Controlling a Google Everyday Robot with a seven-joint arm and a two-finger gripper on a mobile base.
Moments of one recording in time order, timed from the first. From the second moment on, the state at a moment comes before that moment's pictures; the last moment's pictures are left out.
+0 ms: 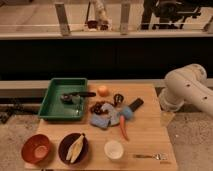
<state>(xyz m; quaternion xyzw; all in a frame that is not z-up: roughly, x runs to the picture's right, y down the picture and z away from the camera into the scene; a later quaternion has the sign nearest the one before) 0.285 0.105 0.685 -0.28 0.02 0.02 0.96</state>
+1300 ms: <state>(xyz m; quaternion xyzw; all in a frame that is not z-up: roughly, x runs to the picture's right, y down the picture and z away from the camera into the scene) 0.237 0.098 0.721 -0.27 0.00 -0.05 0.96</state>
